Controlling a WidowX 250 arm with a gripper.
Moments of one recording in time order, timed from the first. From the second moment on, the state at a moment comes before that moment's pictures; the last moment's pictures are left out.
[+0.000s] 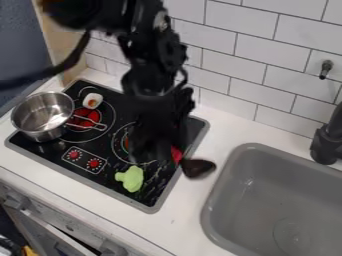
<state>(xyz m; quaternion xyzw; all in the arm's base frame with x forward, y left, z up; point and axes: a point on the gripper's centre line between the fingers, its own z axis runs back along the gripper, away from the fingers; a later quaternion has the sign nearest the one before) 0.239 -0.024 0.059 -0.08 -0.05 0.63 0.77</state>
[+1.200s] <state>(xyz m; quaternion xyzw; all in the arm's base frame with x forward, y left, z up) 0.209 -0.017 -0.010 -0.04 0.02 0.66 0.75</state>
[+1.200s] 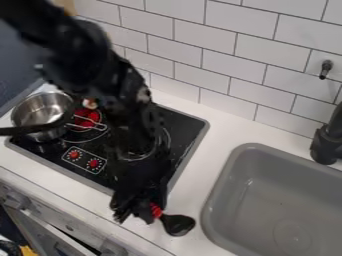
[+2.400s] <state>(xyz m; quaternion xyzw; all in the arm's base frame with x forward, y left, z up) 0.309 0.029 -0.003 -0.06 -0.02 0.69 0.73</state>
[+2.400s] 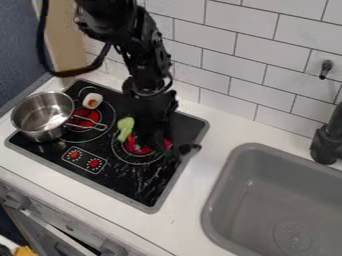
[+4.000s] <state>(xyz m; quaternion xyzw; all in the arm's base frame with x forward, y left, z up) 0.324 0.028 -0.021 -0.04 -0.05 0.66 0.75</state>
